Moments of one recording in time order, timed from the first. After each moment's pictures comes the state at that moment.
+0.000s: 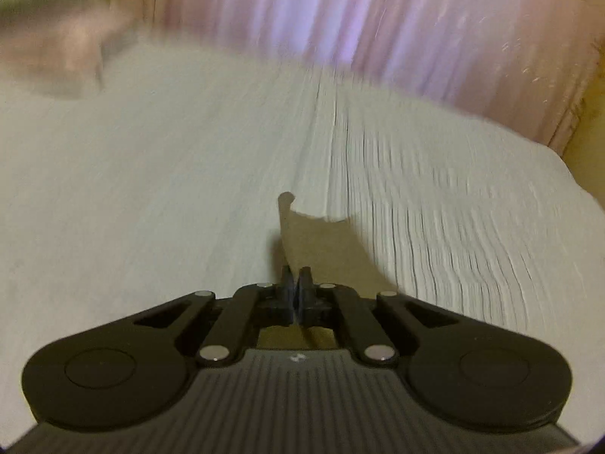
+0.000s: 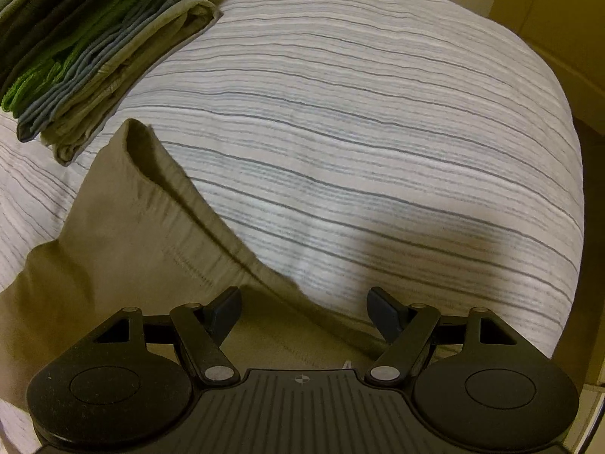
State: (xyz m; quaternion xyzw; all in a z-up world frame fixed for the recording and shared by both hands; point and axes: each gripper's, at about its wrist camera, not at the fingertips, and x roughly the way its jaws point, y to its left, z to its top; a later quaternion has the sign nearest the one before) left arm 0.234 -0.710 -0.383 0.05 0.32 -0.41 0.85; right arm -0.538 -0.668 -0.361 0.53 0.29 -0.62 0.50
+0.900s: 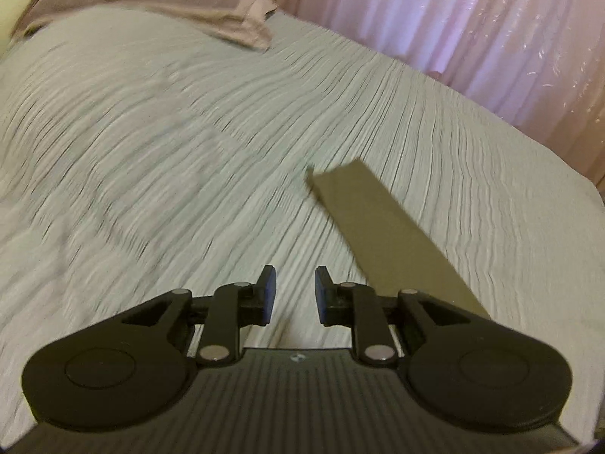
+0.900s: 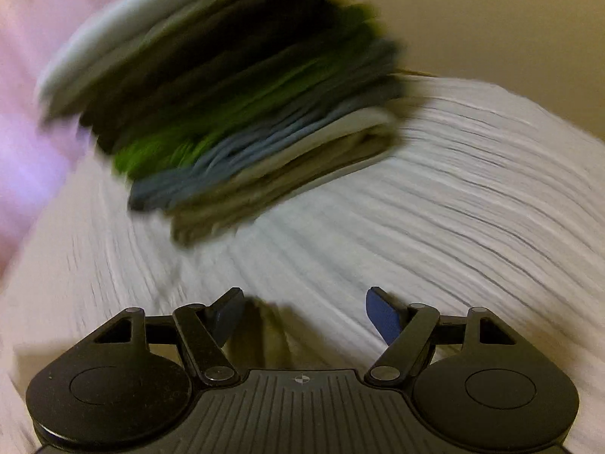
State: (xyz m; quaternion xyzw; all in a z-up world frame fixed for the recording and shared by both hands) left arm 0.157 -0.489 -0.311 -0.01 0.45 -0.27 0.85; right arm -0.547 -0.772 -0.352 0.47 0.17 -0.50 0.71
